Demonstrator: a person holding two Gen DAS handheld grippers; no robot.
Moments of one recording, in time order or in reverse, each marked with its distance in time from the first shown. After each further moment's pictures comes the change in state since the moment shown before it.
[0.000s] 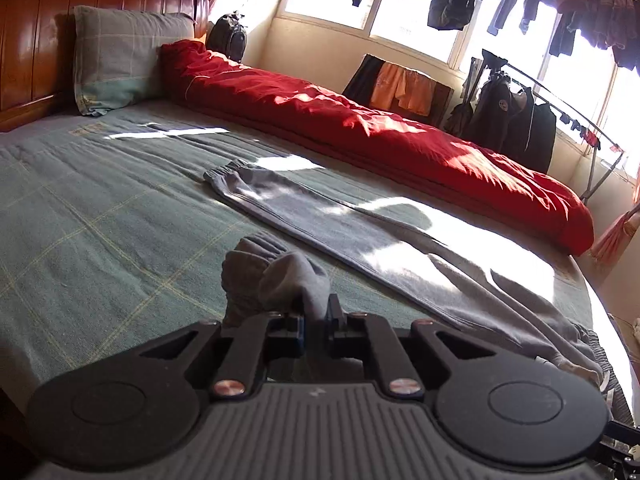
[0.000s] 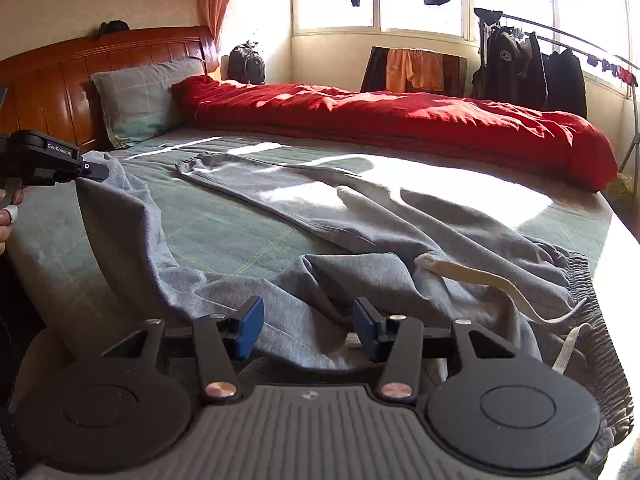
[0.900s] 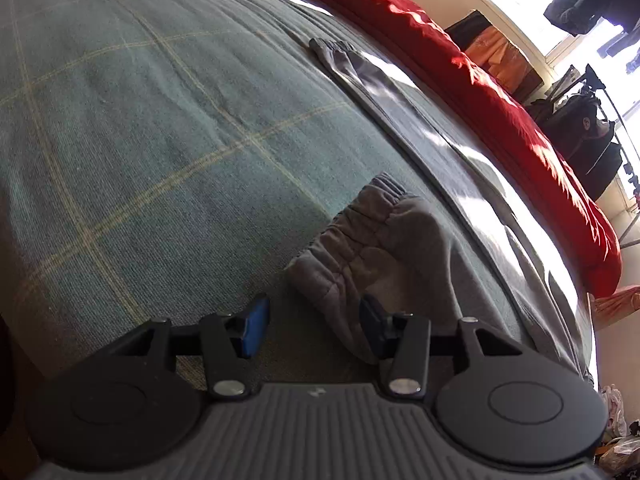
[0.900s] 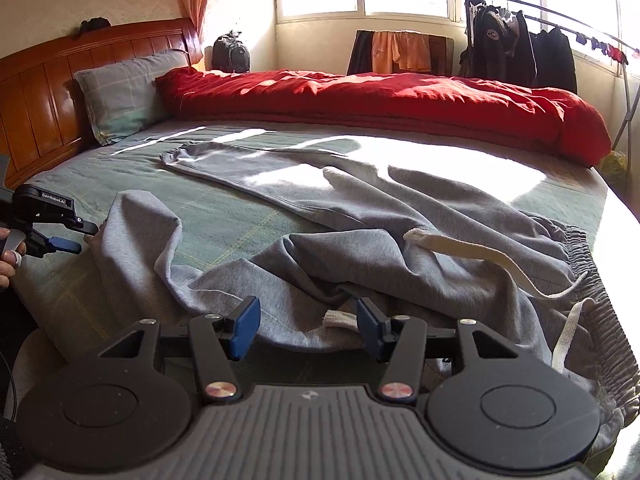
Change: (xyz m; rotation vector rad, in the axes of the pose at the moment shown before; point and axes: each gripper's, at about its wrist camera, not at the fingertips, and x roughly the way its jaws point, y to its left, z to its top) left arm 0.075 0.102 -0.049 -0.391 0.271 0.008; right arm 0.017 -0.009 -0.008 0.045 0.041 -0.019
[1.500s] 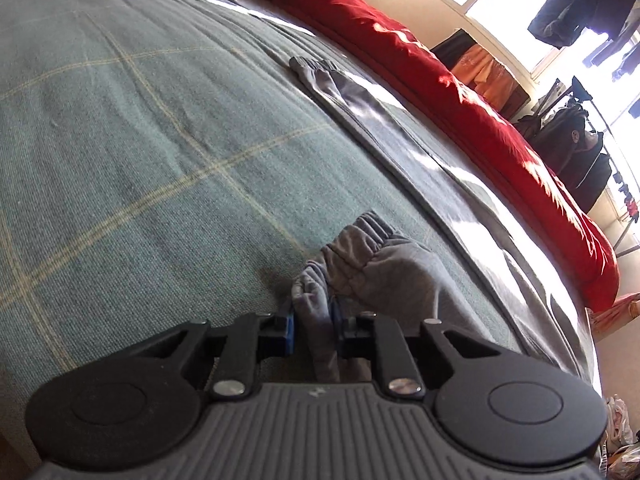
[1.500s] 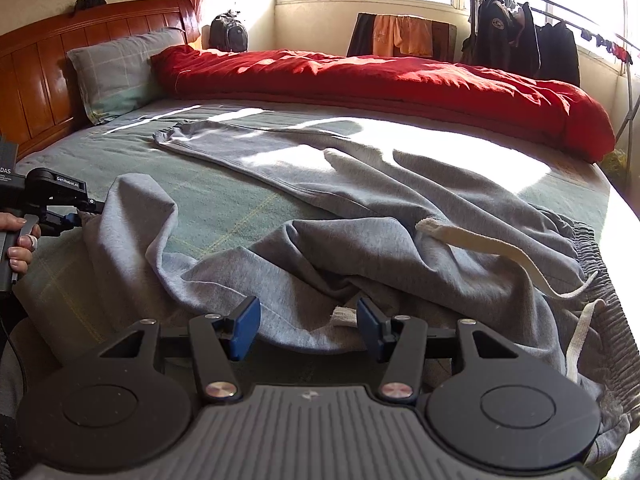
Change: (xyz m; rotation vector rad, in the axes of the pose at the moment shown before) left arm 0.029 -0.012 0.008 0.042 -0.099 -0.031; right arm 0.021 0.011 0.003 -0.023 0.057 -0.024
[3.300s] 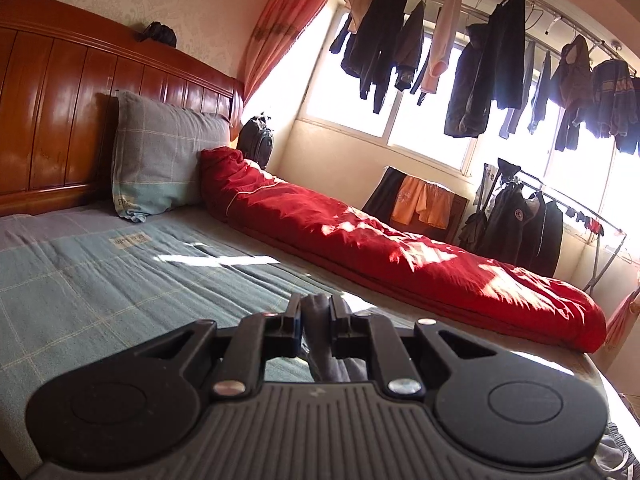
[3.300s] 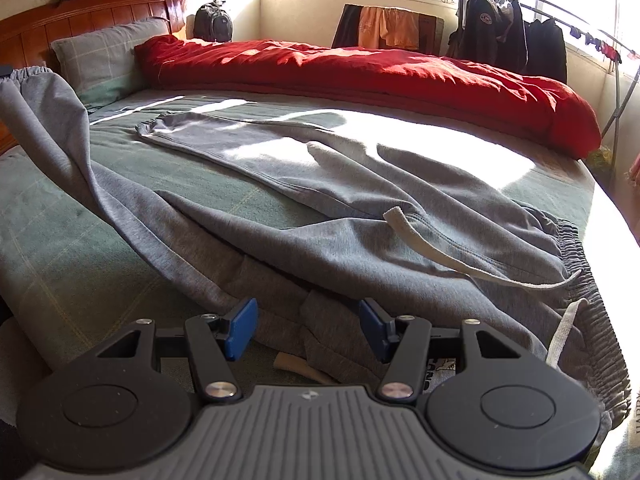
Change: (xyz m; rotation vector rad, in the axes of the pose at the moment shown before) left arm -0.151 0.007 0.135 0.322 -0.476 -0.051; right arm 0.004 -0.001 0.007 -0.006 0.037 -0.054
